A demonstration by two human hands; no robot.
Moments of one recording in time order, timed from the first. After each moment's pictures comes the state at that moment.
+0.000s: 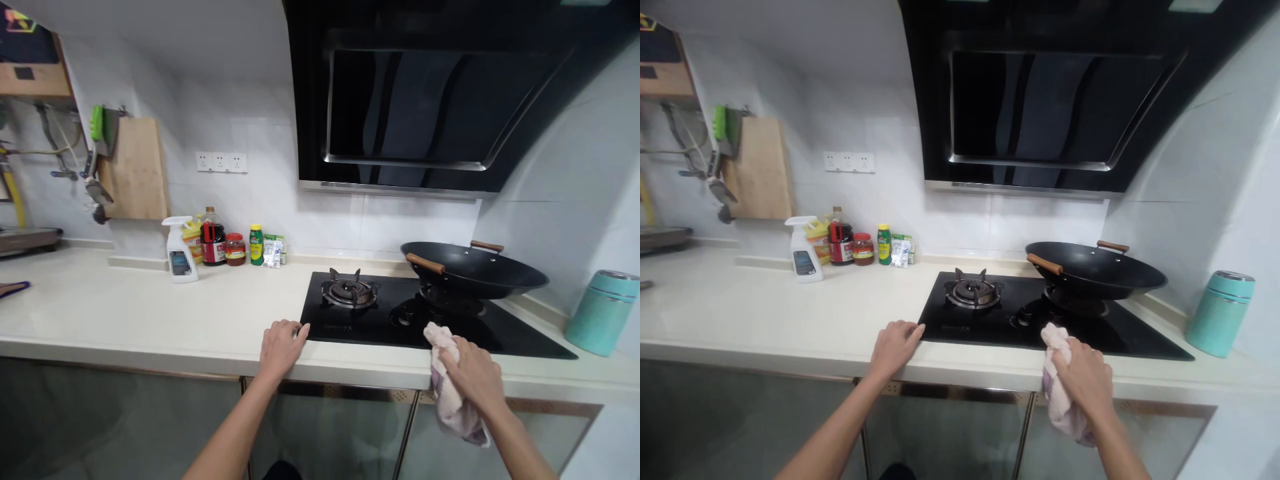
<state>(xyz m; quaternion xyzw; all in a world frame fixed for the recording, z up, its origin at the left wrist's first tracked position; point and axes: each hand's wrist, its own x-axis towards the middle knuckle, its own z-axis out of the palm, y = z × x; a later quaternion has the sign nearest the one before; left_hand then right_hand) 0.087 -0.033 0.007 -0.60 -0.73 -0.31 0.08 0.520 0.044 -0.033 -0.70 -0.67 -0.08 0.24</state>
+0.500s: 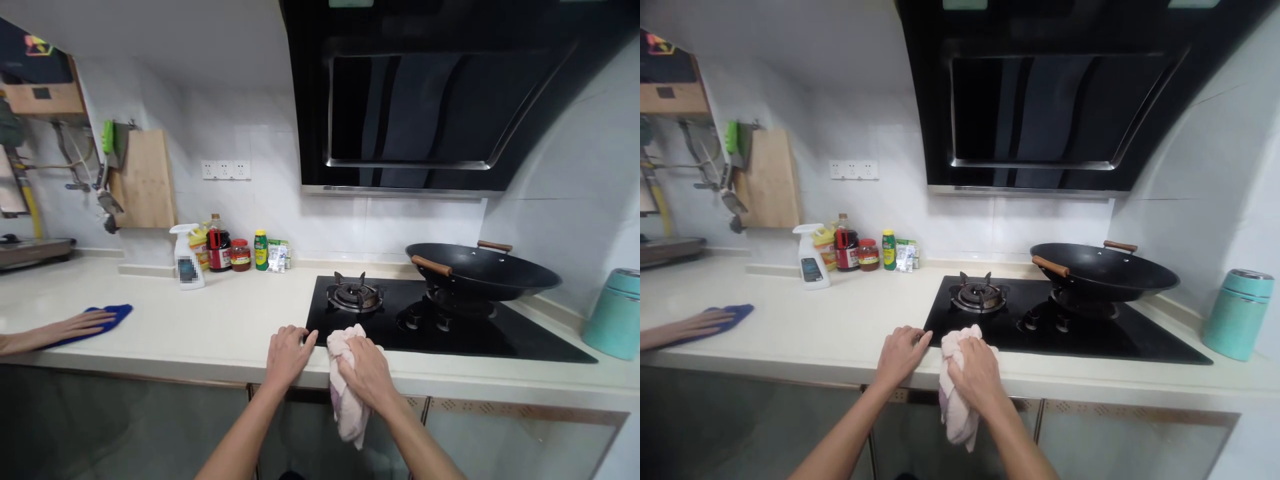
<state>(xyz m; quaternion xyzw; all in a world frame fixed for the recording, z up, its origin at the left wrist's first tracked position) 0.088 -0.036 0.006 -0.61 -0.72 -0.30 0.11 0.295 -0.005 -0.020 -0.43 -0.83 0.01 0.36</state>
